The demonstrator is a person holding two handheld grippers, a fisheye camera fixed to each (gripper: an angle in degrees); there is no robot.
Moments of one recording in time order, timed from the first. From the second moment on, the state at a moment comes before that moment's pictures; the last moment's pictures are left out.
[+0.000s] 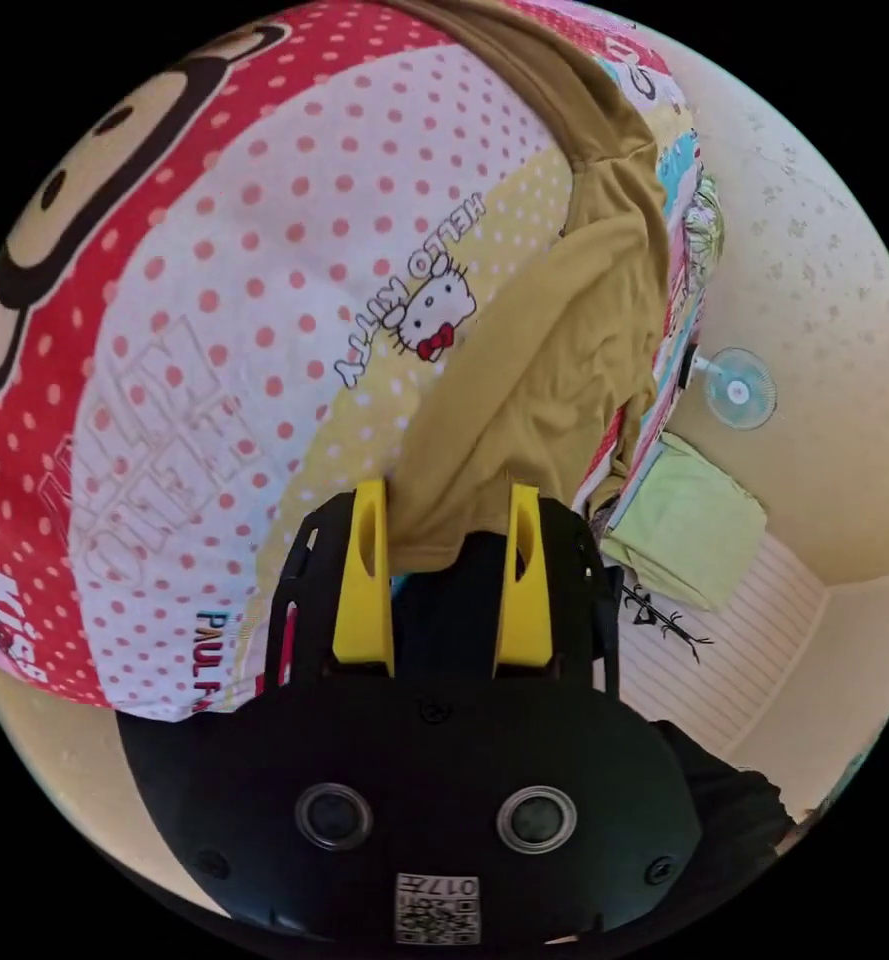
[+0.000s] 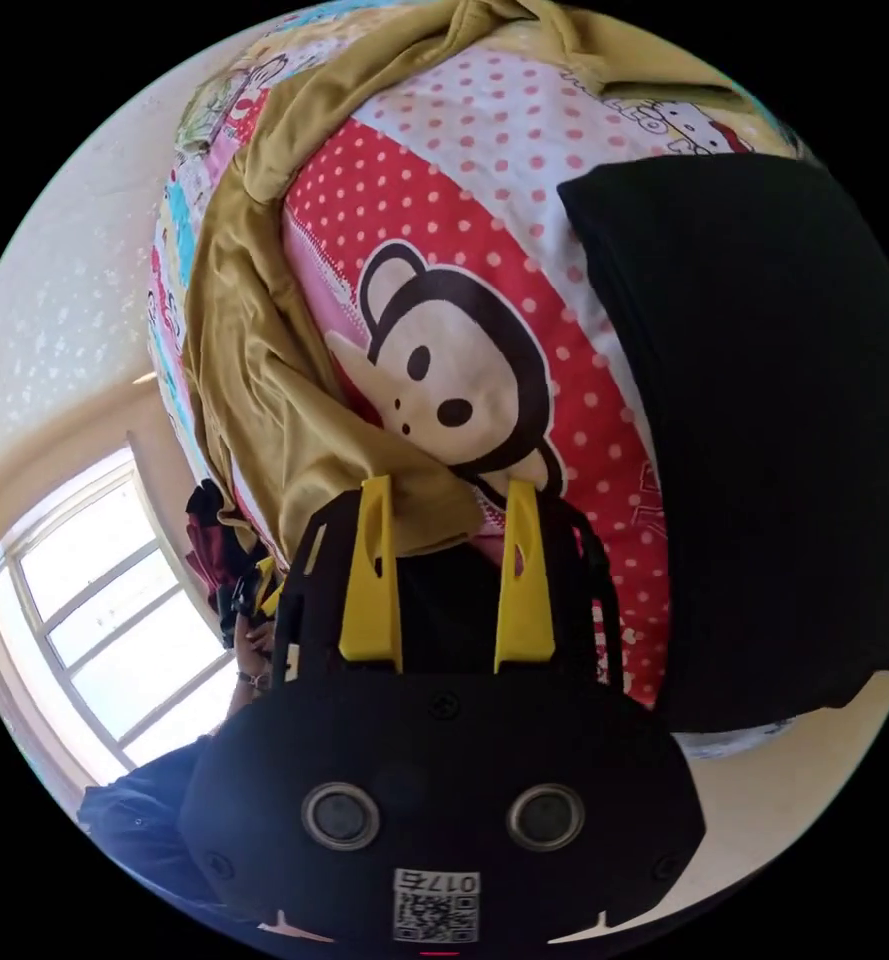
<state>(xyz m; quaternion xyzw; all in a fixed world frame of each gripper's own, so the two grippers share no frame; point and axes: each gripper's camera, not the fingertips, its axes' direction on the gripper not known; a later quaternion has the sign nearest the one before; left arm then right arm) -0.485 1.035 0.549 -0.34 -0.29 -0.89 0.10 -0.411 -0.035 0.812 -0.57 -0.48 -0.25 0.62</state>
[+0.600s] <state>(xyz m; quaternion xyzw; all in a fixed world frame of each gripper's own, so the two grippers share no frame) -0.650 0.958 0.480 -0.35 -0.01 -0.93 0.13 -0.285 -0.254 0.786 -0.57 -0.55 -0.40 0.45</state>
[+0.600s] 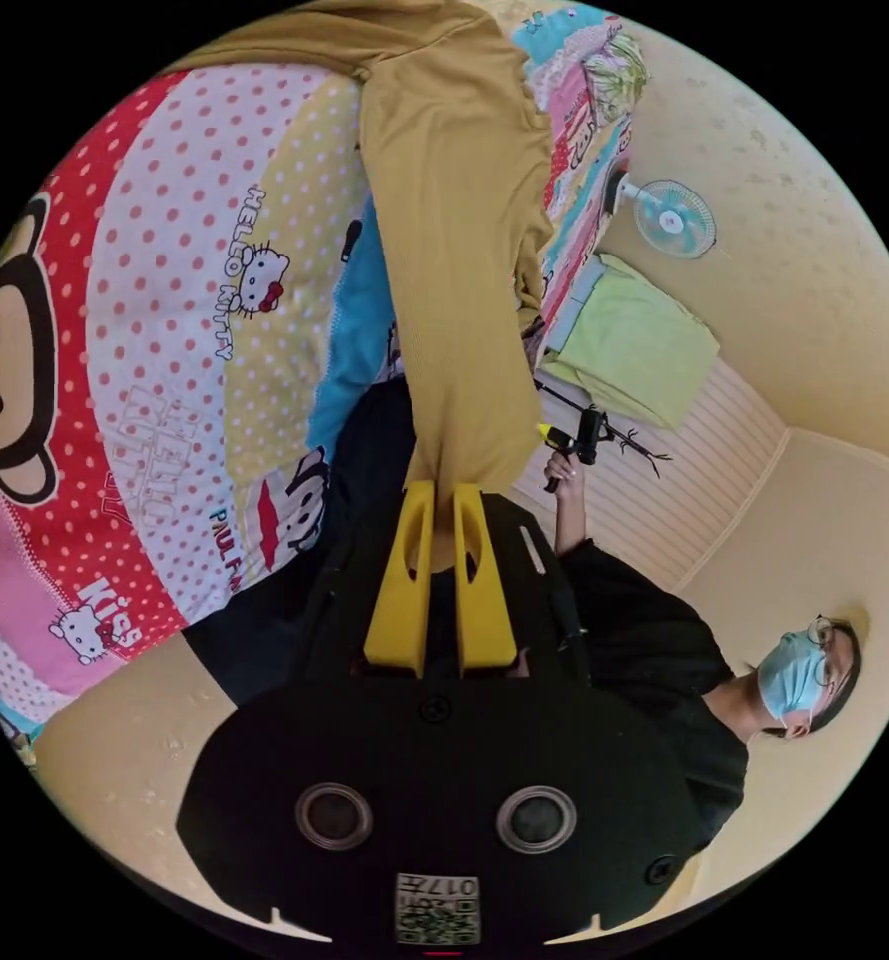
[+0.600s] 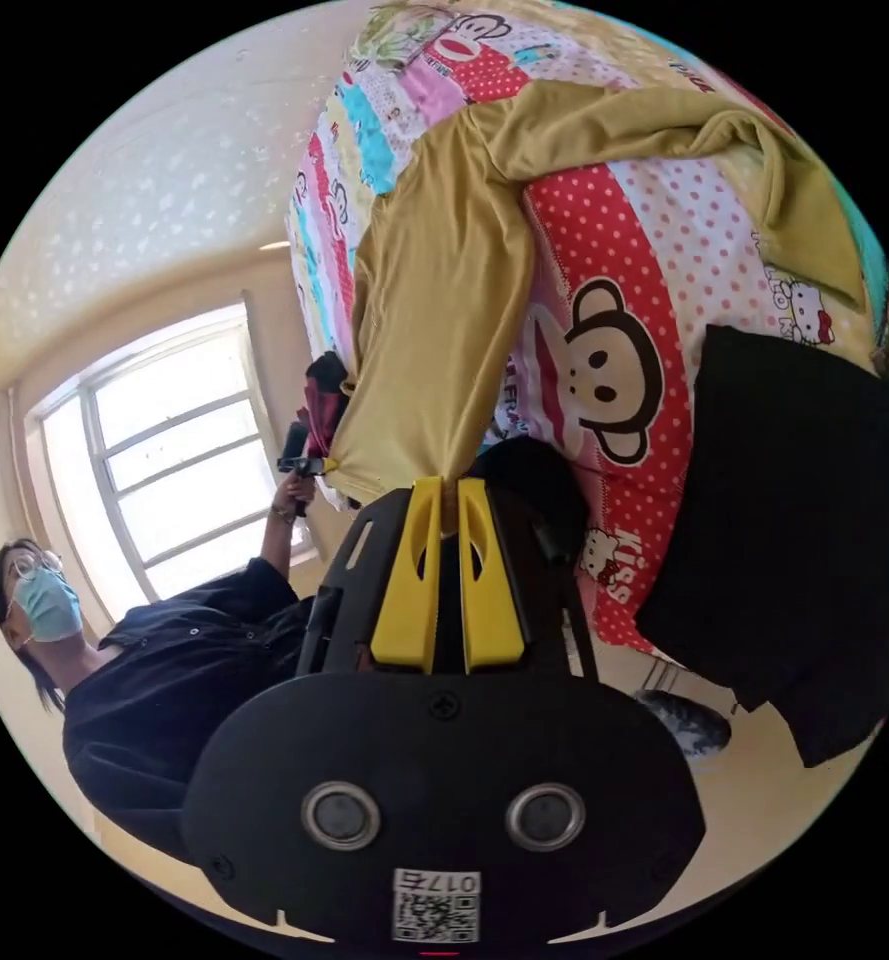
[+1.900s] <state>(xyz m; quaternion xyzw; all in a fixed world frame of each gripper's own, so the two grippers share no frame) -0.517 0.928 0.552 -0.55 -0.14 -0.81 0.12 -0.240 -0.192 1.073 -0.43 -0.52 0.56 0.49</state>
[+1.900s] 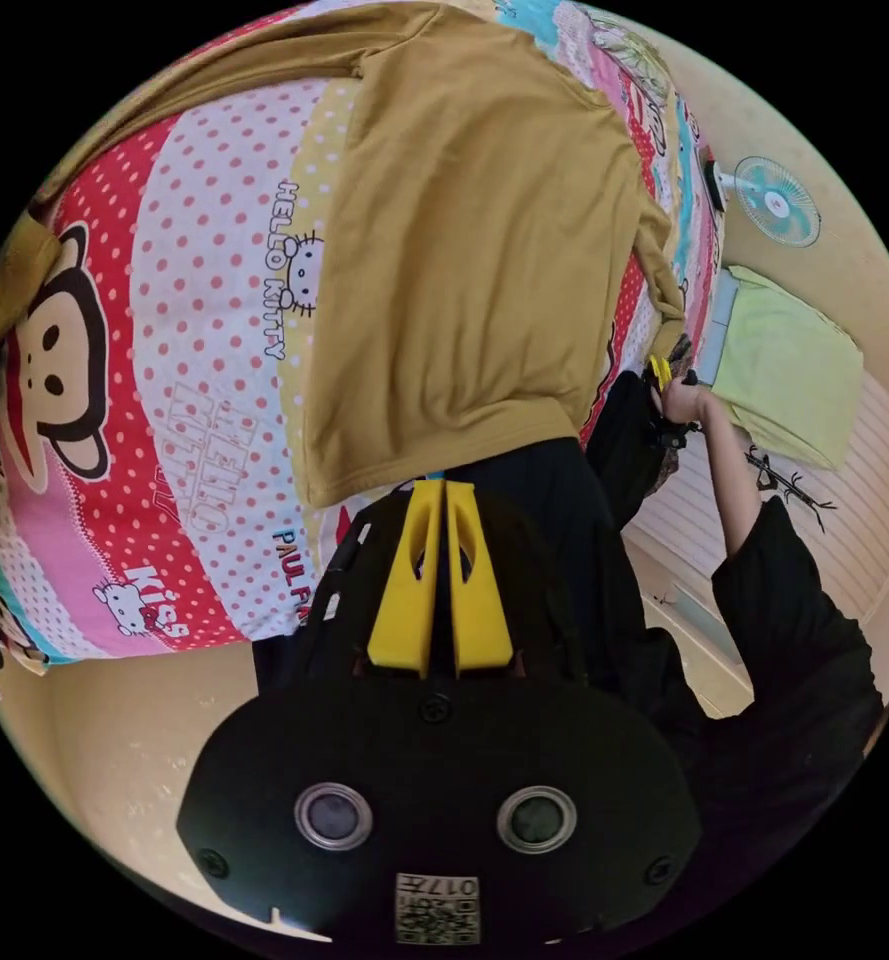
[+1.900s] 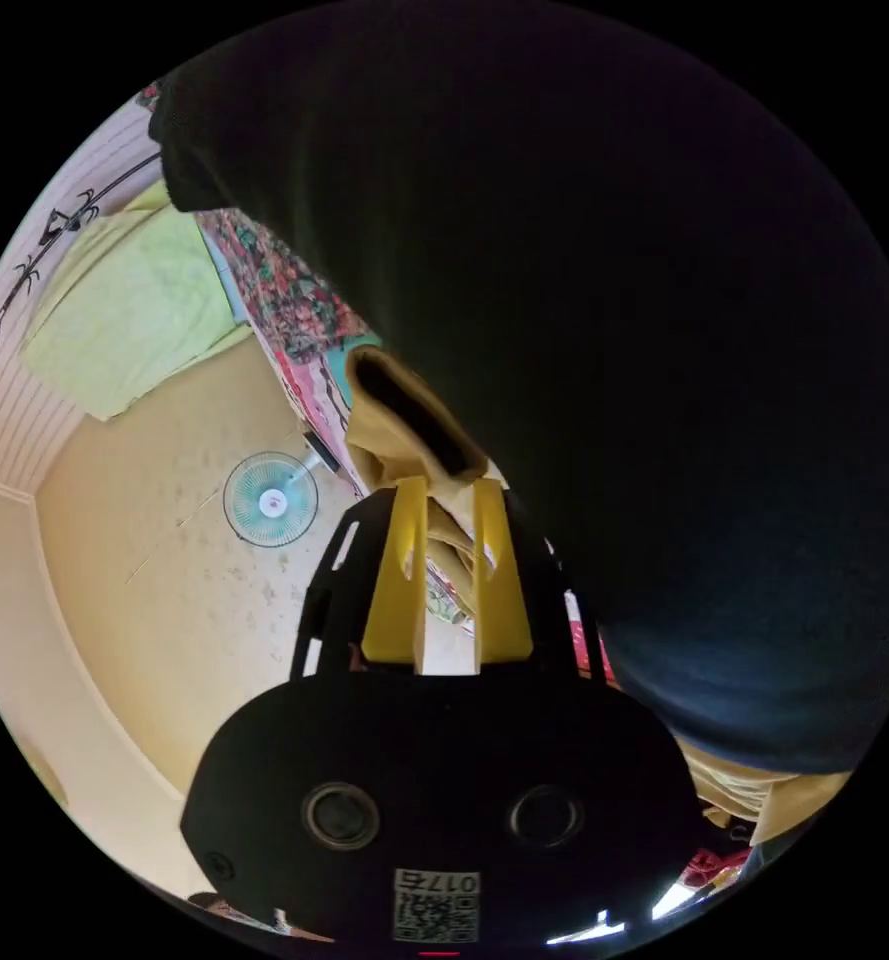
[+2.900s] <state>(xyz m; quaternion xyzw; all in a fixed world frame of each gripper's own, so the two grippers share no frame) -0.440 0.914 0.529 -0.35 -0.37 -0.84 0.20 -0.652 -0.030 0.650 -0.40 -0.74 -0.43 0.34</state>
